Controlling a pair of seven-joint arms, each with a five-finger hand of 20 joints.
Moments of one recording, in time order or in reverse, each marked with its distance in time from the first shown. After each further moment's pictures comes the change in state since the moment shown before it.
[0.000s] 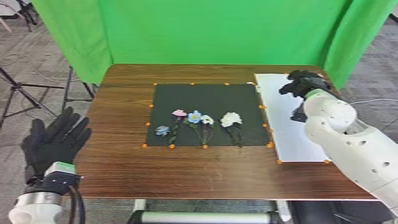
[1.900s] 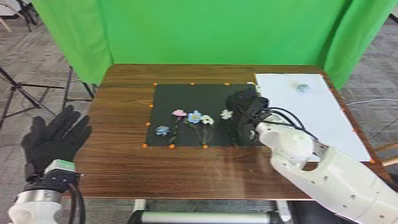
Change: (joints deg) left arm -0.8 0.0 -0.3 0.1 0.1 -0.1 -1.1; right arm -2.6 -0.7 -15.3 -11.3 -18.0 8.7 -17.2
